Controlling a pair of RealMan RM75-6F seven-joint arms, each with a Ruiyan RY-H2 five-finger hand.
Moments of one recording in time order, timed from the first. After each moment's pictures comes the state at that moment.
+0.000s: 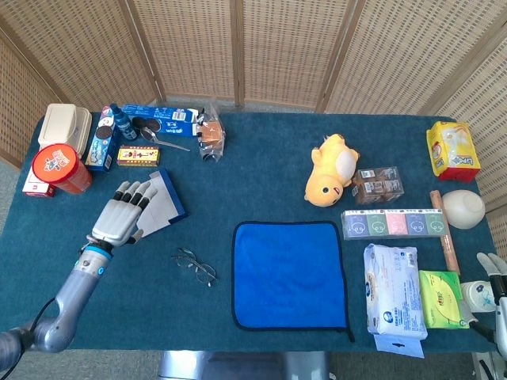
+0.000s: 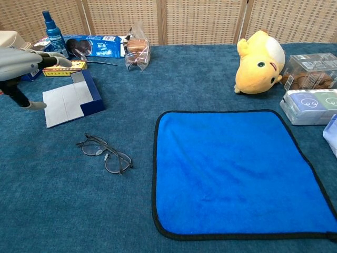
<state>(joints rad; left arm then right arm) -0.55 -1.40 -0.24 -1.51 1.12 0.91 0.58 -0.12 -1.08 0.04 -1.68 -1.54 1.71 -0.10</state>
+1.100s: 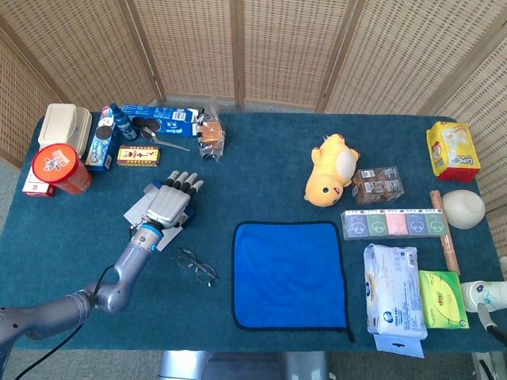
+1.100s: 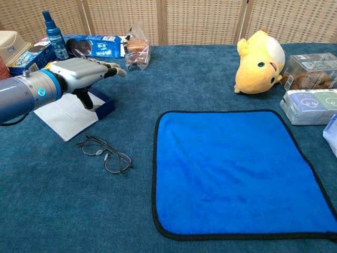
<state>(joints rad) -0.82 -1.69 -0.21 -1.16 1.06 0.82 0.55 -0.16 -1.06 0.06 -1.70 -1.50 1.74 -0.09</state>
